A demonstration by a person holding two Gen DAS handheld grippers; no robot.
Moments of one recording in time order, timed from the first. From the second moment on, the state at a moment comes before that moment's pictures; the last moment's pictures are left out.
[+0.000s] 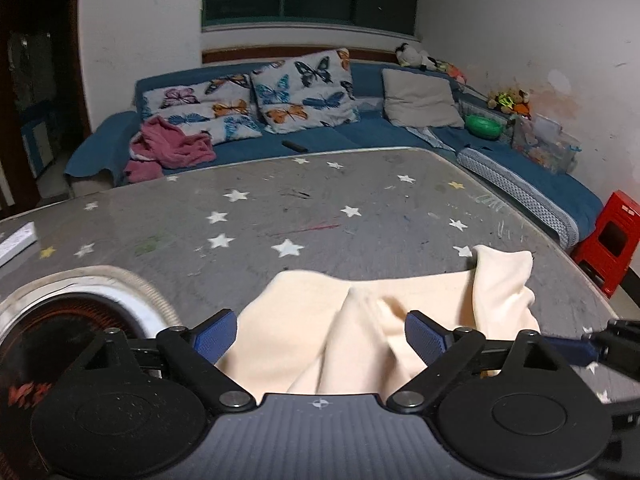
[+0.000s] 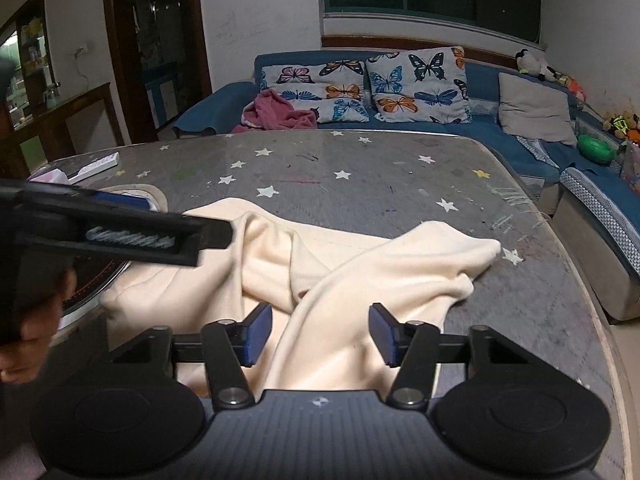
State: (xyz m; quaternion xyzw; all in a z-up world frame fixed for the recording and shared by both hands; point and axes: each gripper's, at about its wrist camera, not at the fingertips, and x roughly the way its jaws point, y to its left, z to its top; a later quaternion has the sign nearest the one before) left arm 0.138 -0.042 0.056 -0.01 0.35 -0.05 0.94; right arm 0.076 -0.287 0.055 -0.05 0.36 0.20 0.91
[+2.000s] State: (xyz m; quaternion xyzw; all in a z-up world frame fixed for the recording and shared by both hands) left arm -0.106 0.101 0.083 -0.13 0.27 0.11 0.95; right arm 0.162 -0.283 0.032 -0.08 0.38 0.14 0.91
